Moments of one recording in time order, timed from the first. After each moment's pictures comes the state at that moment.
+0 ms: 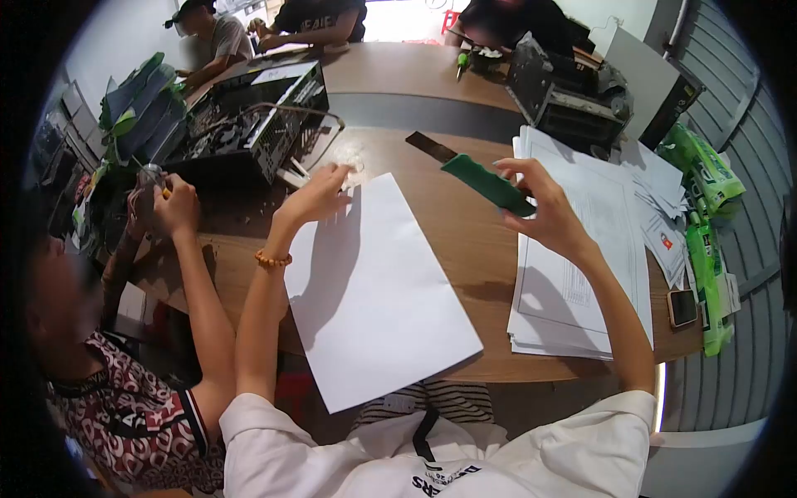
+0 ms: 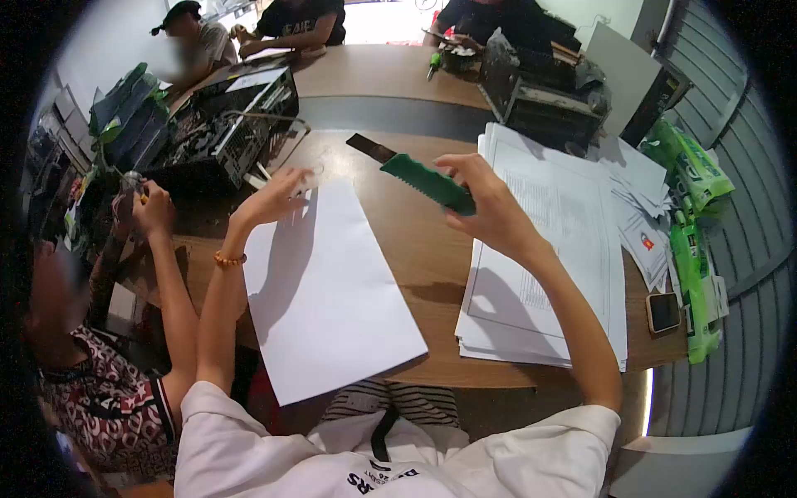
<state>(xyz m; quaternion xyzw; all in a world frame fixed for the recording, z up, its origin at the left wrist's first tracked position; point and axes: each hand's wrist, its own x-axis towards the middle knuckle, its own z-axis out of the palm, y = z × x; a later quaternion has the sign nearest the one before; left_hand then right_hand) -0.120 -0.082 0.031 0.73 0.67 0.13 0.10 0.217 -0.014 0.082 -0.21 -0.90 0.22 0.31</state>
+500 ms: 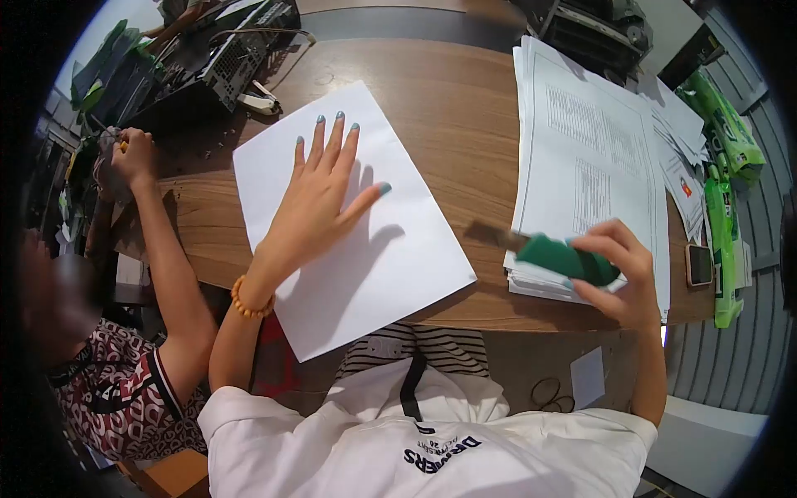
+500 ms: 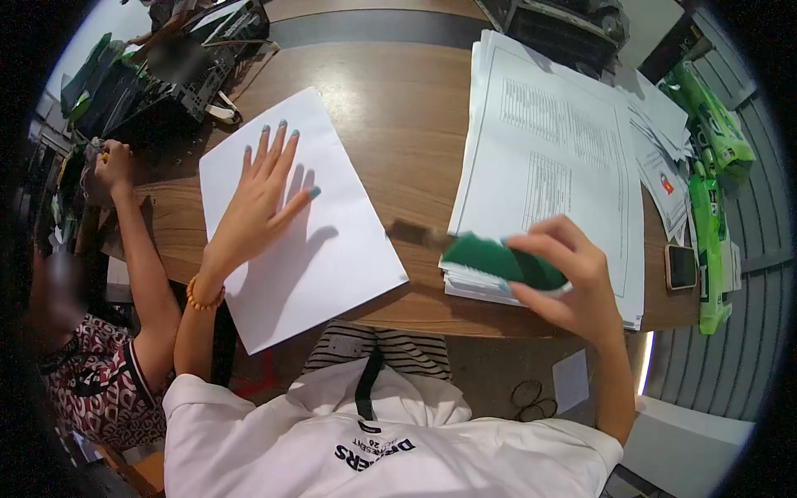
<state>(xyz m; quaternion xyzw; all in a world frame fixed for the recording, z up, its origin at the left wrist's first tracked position) -0.011 -0.165 0.009 0.73 0.67 0.13 -0.01 0.336 -0.115 0.068 -0.30 -0.90 0.22 0.23</state>
